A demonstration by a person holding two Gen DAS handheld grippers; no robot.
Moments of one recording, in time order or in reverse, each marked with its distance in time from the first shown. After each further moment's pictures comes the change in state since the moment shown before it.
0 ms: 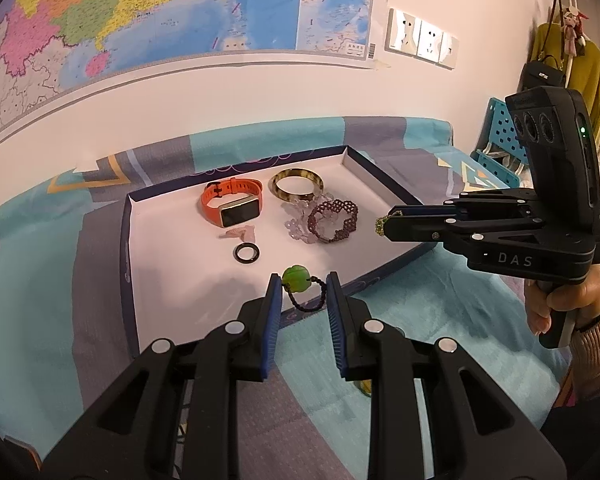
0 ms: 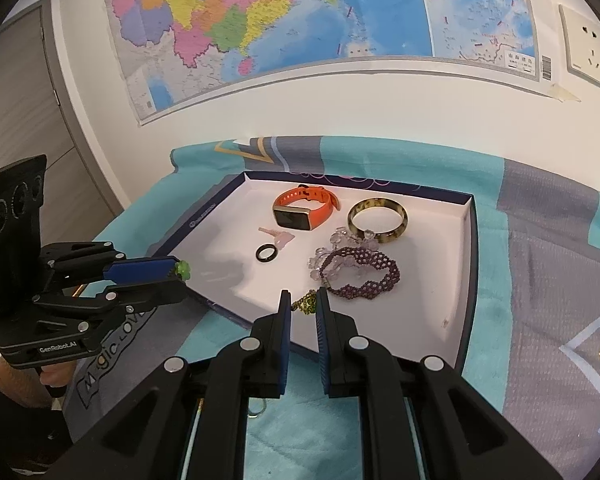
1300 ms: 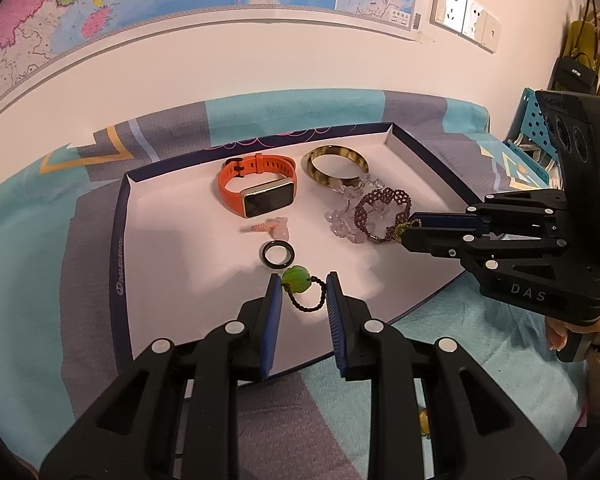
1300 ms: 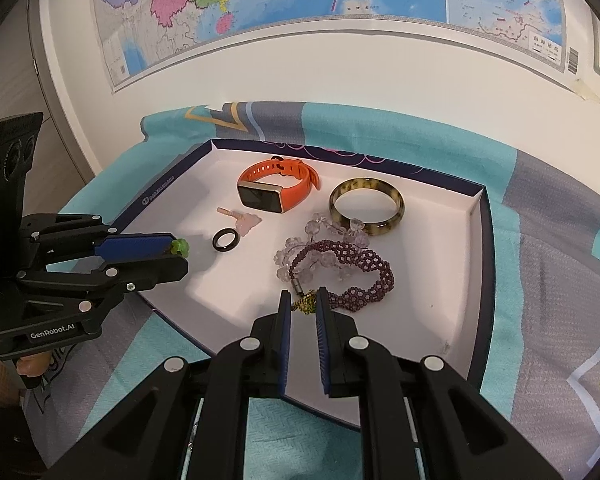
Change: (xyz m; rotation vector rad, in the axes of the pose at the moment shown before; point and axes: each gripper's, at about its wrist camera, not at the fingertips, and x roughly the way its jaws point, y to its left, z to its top) left arm 0.055 0.025 0.012 -0.045 0.100 0.052; right arm 0.049 -0.005 0.006 -0.048 0.104 -0.084
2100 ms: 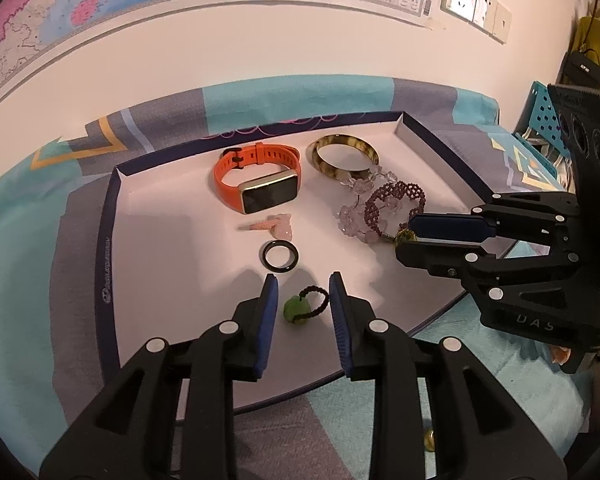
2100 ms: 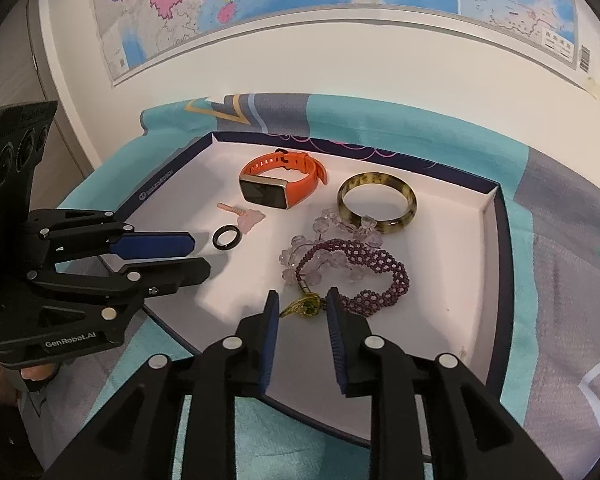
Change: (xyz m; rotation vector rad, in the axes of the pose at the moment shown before) left arm 0.017 0.002 0.005 -0.008 0.036 0.012; right arm 0.008 0.001 0.000 0.003 0.014 0.006
